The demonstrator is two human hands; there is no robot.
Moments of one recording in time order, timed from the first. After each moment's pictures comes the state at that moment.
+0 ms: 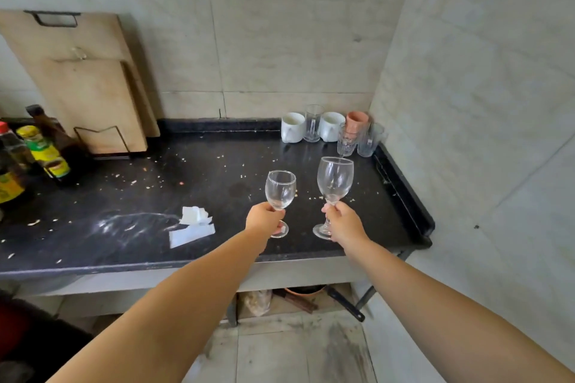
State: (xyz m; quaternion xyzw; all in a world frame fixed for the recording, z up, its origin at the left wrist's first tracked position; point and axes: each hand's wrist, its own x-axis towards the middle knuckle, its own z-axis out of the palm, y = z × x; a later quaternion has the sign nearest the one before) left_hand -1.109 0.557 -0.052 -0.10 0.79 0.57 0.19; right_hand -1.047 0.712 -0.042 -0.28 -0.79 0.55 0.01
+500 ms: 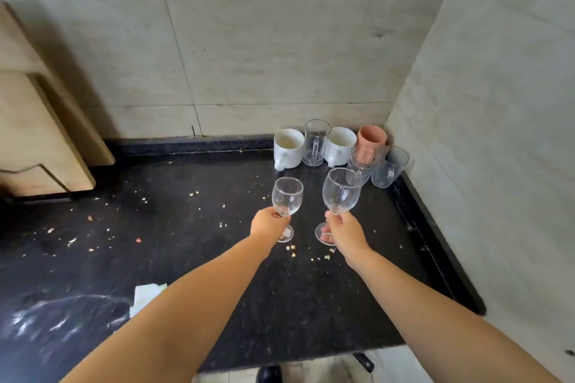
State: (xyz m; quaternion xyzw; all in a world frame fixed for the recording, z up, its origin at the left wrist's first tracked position) left_hand -1.313 0.640 -0.099 -0.10 0.81 0.53 0.23; right_hand -1.251 0.787 -0.089 -0.34 -0.73 0.59 -0.01
